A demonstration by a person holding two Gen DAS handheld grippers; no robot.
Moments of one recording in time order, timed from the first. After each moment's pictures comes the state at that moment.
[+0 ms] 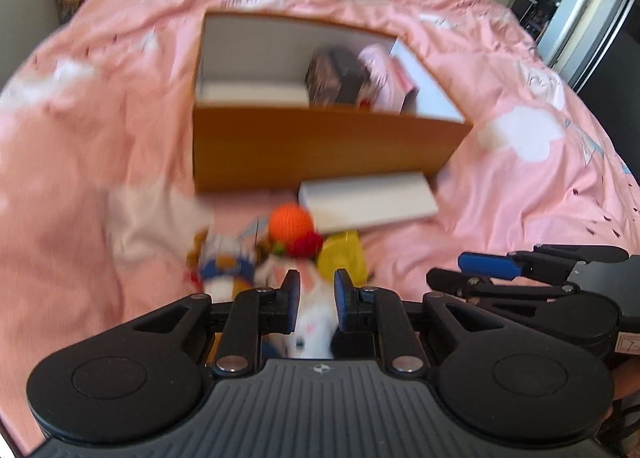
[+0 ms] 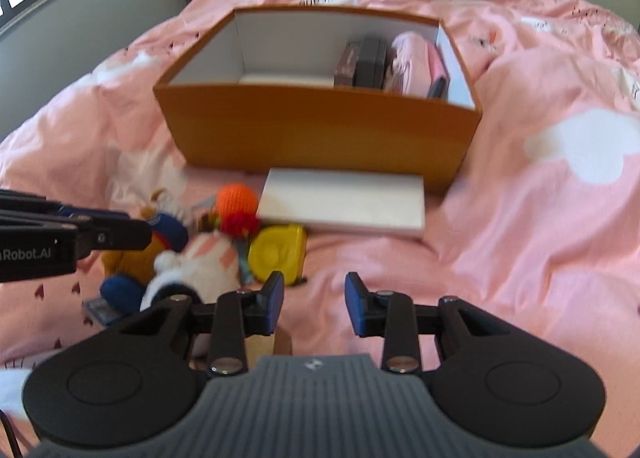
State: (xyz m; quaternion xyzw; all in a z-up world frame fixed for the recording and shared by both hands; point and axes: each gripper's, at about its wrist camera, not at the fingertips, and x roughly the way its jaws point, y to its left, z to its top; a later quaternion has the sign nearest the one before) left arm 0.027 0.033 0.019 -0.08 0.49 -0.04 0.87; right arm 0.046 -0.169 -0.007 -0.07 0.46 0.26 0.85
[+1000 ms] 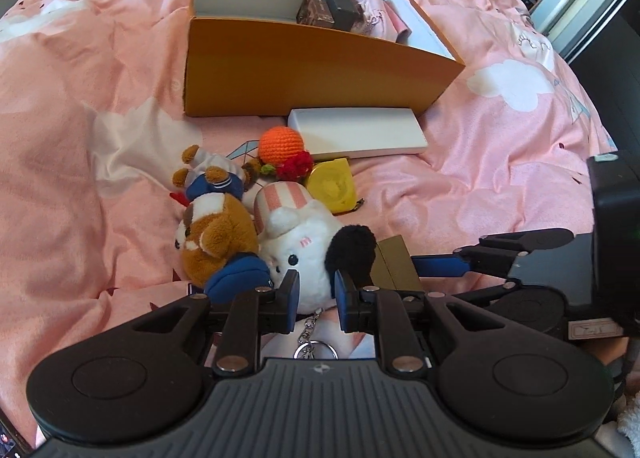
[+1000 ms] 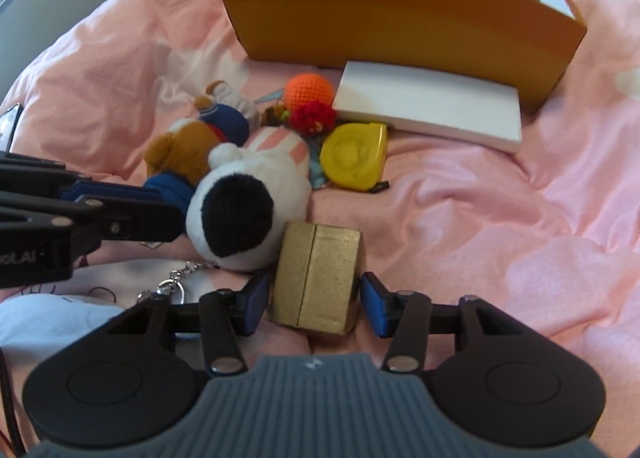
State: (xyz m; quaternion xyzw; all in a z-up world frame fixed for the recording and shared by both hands) left arm 0.005 0.036 0.002 -0.09 0.55 -0.08 0.83; right arm 0.034 -0.139 -0.049 -0.10 0.55 0.33 0.76
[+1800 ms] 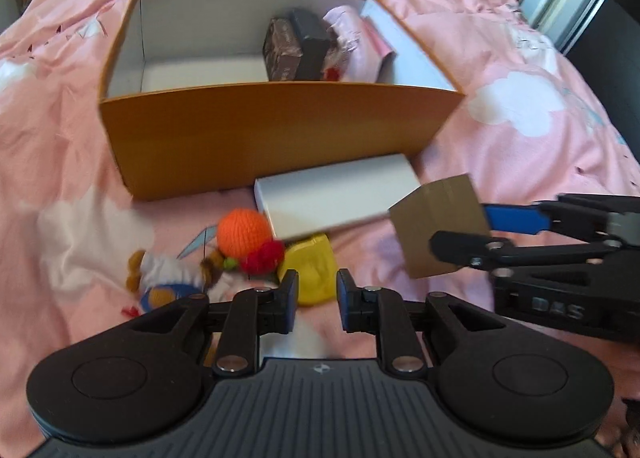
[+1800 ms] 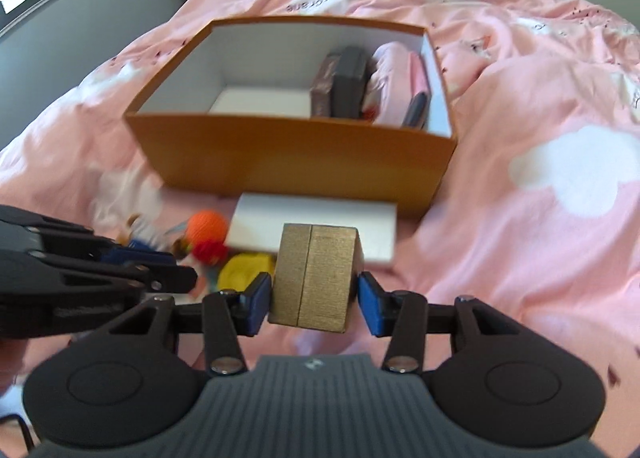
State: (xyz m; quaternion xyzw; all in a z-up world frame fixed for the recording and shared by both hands) left arm 0.089 0.000 -0.018 -0.06 0.53 -0.08 0.84; right arm 0.095 -0.179 0.000 -0.07 0.45 0.27 0.85
